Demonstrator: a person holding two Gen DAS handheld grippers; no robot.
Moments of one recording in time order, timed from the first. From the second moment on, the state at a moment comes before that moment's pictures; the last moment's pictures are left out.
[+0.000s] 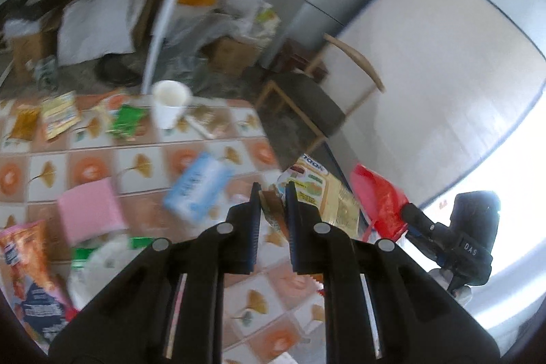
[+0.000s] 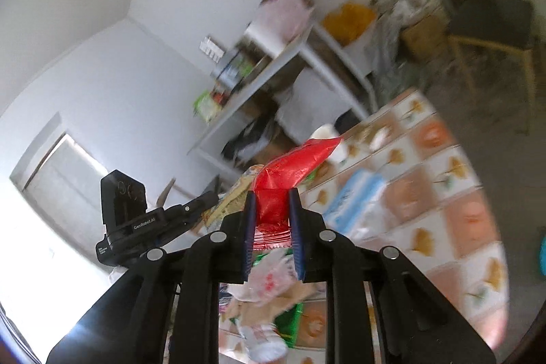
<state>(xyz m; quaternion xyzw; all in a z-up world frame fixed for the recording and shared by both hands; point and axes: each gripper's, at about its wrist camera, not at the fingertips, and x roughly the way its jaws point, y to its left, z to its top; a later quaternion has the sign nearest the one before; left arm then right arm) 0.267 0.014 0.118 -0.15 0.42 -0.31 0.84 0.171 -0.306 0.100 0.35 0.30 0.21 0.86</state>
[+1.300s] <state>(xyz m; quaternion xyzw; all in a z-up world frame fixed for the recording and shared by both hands) 0.215 -0.490 -0.145 0.02 0.56 -0.41 0.71 0.040 -0.663 -0.263 0.46 0.42 -0.29 0.73</state>
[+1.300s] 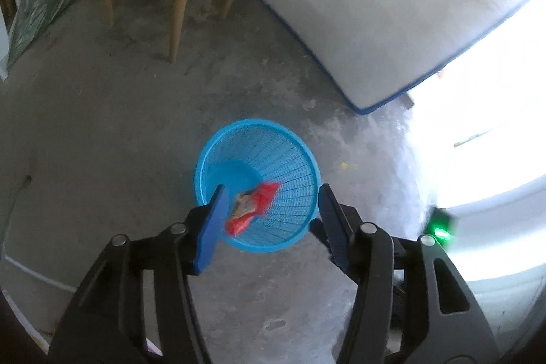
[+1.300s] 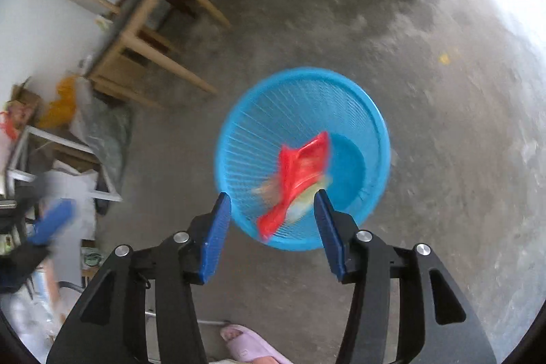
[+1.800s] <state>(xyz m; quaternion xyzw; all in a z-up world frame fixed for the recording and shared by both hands) 0.198 -0.335 -0.014 -0.05 0.49 -0.42 0.77 -0.013 -0.682 -0.332 0.56 0.39 -0.36 0.64</state>
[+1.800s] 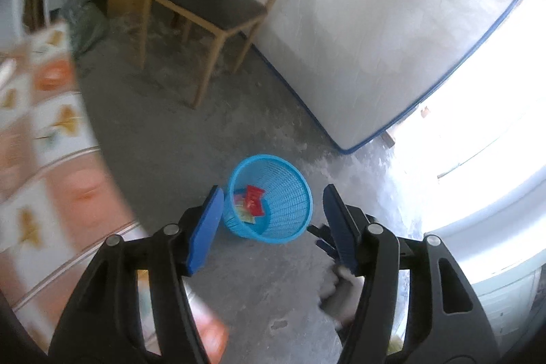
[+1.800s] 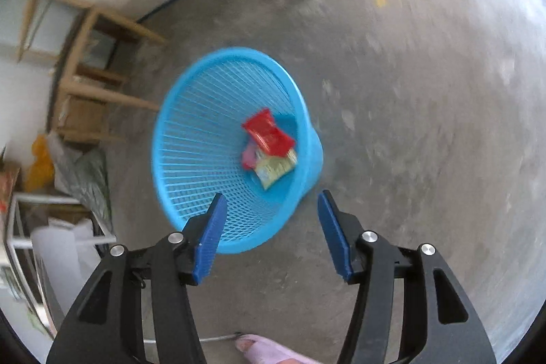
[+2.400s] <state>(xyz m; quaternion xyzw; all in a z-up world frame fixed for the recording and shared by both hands) 0.142 -0.107 0.014 -0.05 0.45 -0.32 0.83 0.003 -0.684 -0.436 0.69 0.39 -0.35 0.50</state>
